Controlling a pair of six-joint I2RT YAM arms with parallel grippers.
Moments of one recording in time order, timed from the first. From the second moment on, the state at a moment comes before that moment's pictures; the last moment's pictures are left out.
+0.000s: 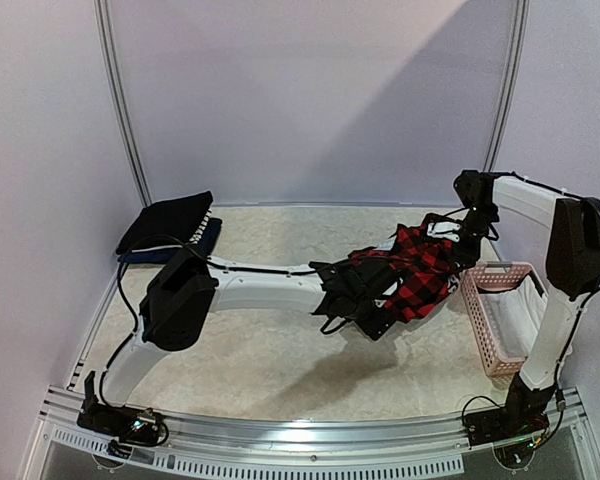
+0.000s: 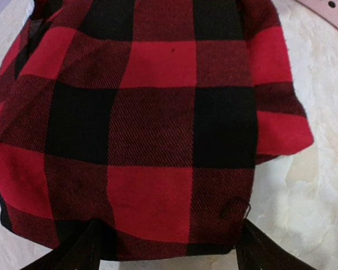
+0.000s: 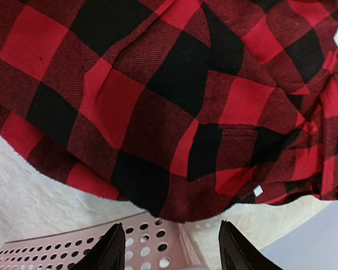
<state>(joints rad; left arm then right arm) -1.15 2.43 1.95 -0.42 -0.23 -0.10 0.13 1.88 1.53 -1.04 -0.03 -1.06</state>
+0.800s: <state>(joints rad) -1.11 2.43 1.94 -0.39 -0.28 -0.09 0.13 1.97 1.58 -0.97 0.01 -1.08</state>
